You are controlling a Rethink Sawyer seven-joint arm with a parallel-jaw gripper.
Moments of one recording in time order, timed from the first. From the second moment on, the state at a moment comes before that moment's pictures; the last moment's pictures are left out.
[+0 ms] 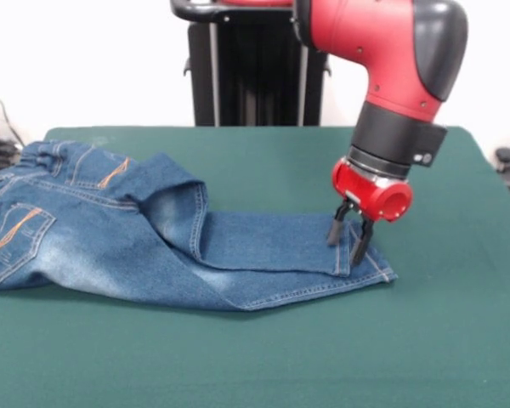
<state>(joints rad) 0.29 -0.32 -0.28 1.77 0.70 -0.13 2.48</state>
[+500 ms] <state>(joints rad) 0.28 -0.32 -0.28 1.77 0.70 -0.13 2.48</state>
